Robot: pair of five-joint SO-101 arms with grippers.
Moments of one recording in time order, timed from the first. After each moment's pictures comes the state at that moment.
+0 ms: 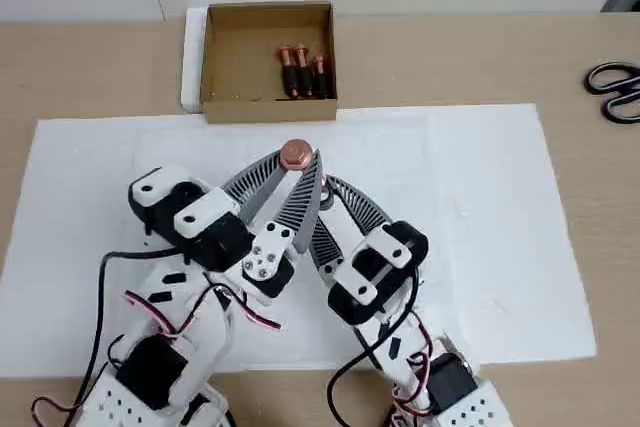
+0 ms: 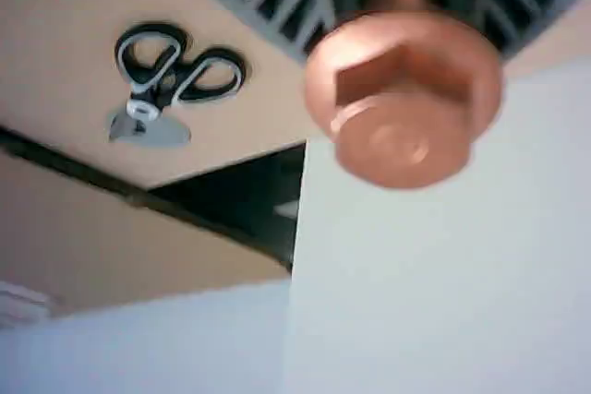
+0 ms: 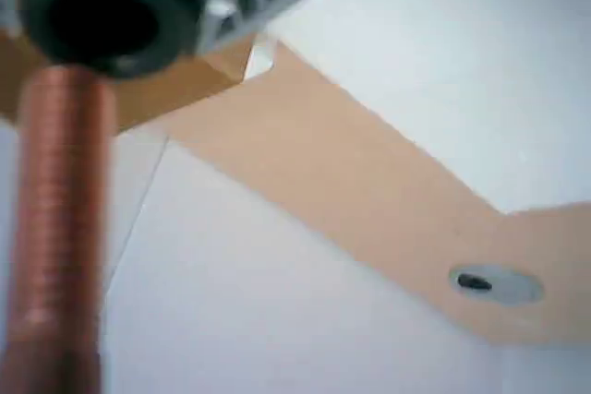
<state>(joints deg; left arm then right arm) 31.7 -80.6 66.3 21.2 10.4 -35.4 -102.9 96.1 9.9 10.1</state>
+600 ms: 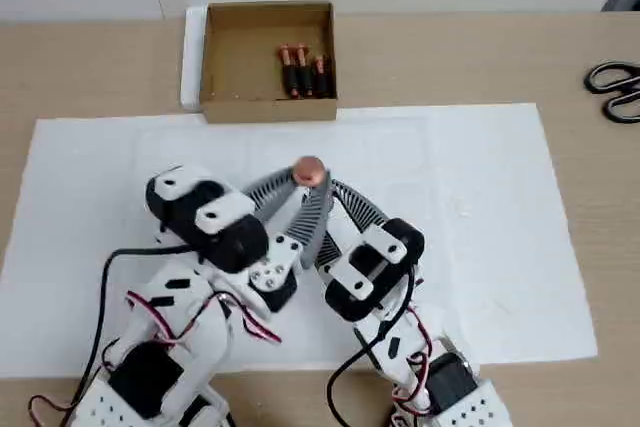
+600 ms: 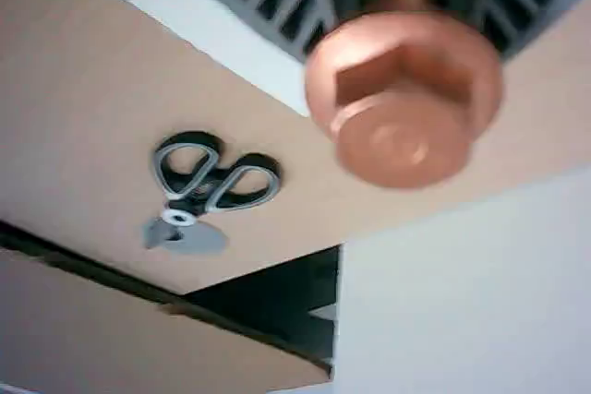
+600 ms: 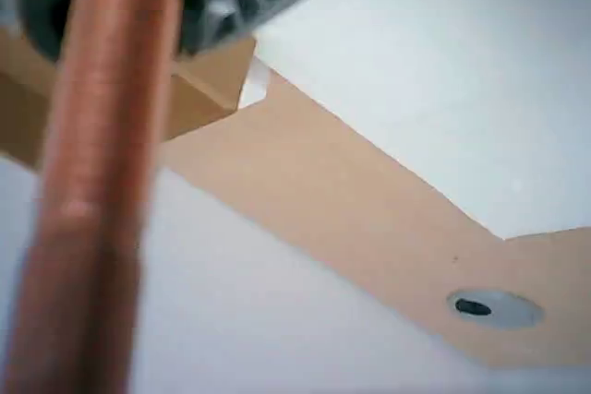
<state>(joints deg) 35.3 -80.7 63.5 30.3 10.2 -35.3 -102.9 96.1 10.5 10.2</state>
